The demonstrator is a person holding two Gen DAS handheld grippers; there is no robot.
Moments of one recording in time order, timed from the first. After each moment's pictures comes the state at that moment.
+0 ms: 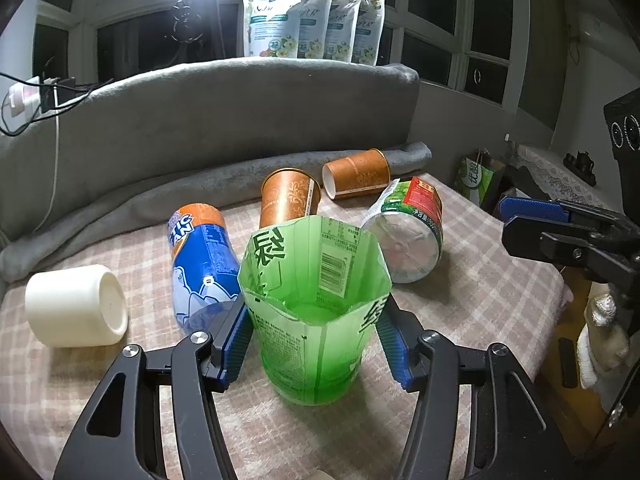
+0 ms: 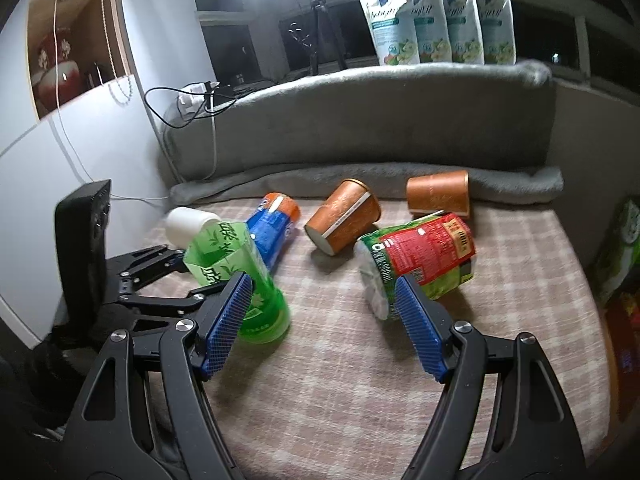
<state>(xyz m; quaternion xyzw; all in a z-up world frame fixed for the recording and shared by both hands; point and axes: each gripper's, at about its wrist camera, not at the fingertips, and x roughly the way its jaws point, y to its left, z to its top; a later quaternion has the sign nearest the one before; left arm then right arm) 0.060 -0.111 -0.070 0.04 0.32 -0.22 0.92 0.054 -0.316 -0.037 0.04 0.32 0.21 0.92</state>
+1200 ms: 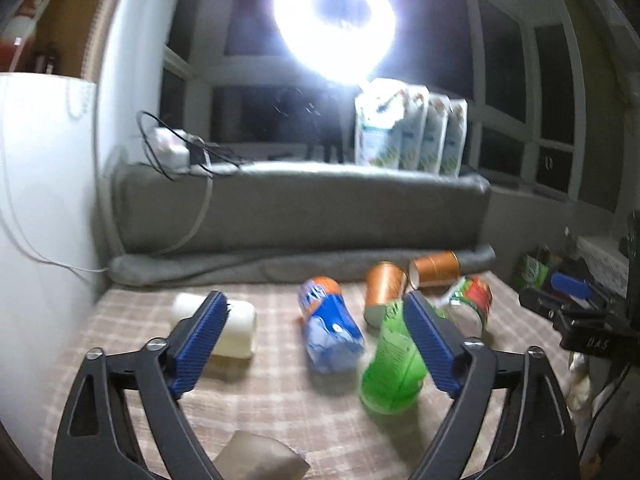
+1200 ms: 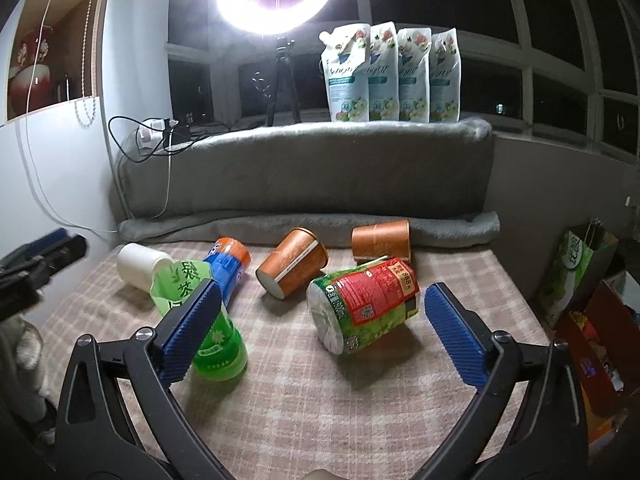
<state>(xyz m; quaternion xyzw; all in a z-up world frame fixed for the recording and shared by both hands) -0.014 -0.038 -0.009 -0.02 0.17 -0.05 0.98 0.030 -0.307 -0.022 0.01 0.23 0.10 0.97</state>
